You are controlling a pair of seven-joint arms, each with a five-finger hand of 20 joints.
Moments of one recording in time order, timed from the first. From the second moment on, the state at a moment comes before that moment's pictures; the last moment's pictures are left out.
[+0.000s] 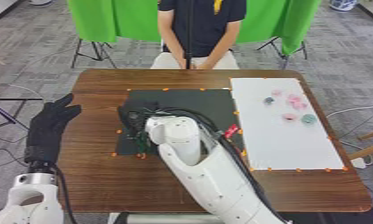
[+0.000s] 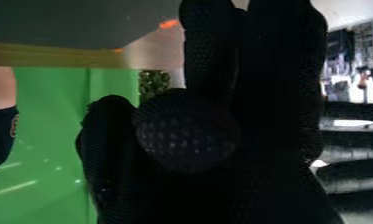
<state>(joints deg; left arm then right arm) 121.1 -65.5 -100.7 -115.8 57.0 9.1 15.1 -68.9 -93.6 49.6 -85.1 -163.0 -25.3 -1.6</state>
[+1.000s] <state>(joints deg) 121.1 -66.4 -99.6 -117.1 61.0 1.6 12.4 -104.0 -78.5 99.5 -115.8 -84.5 -9.6 -14.3</state>
